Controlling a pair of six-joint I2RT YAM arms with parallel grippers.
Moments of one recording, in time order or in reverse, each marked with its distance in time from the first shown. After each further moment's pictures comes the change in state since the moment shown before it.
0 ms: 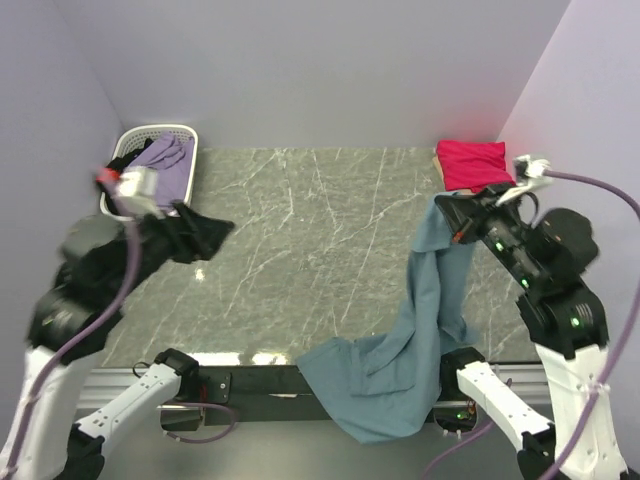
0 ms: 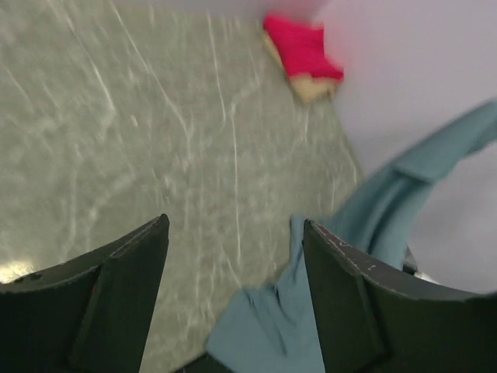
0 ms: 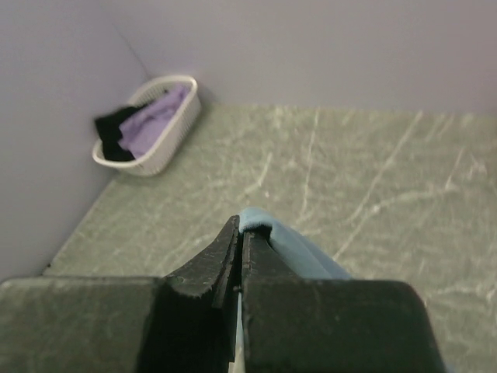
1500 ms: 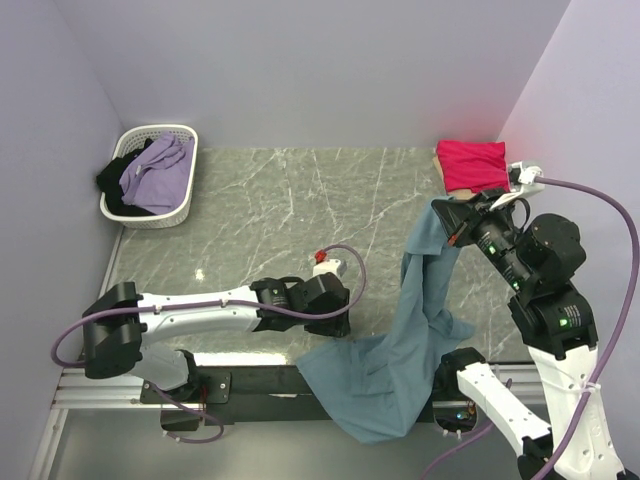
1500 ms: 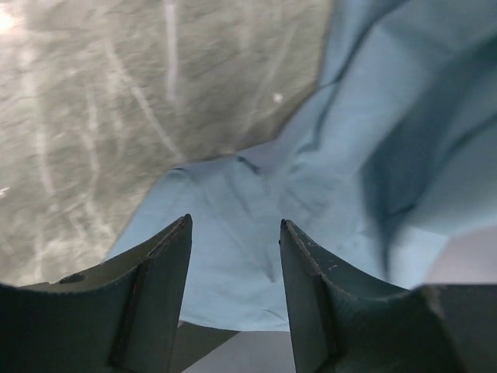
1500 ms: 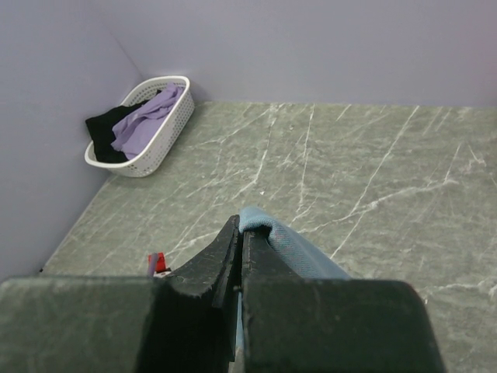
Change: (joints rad) left arm -0.806 0.692 -0.413 0.364 -0.224 -0.435; right arm 0.000 0.000 -0.103 0.059 0.023 0.011
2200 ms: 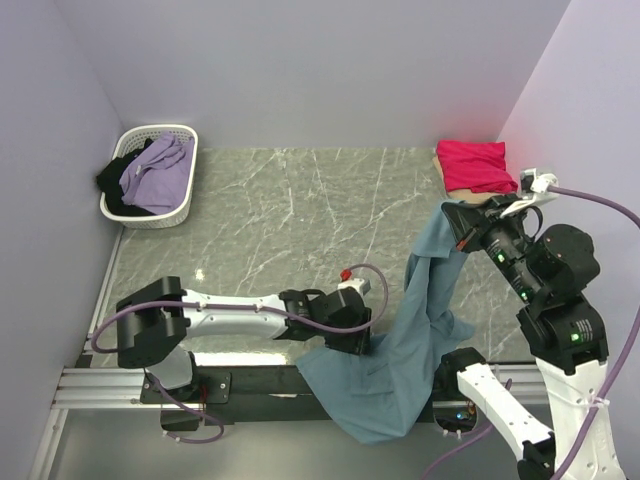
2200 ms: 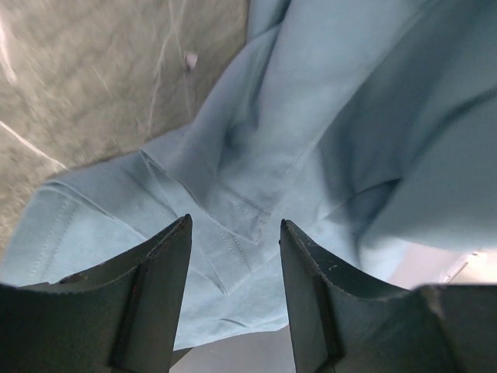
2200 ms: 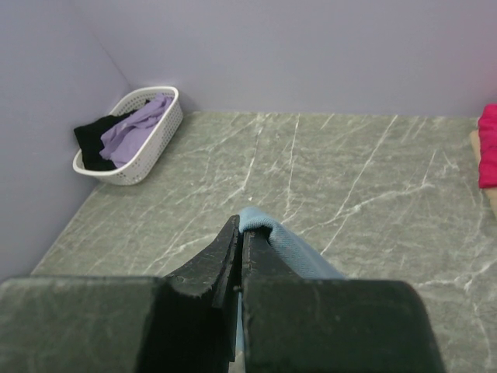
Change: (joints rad) left arm -0.054 0.167 0.001 0.220 0.174 -0.031; right arm 0.000 -0.035 0.021 -0.047 0.043 -0.025
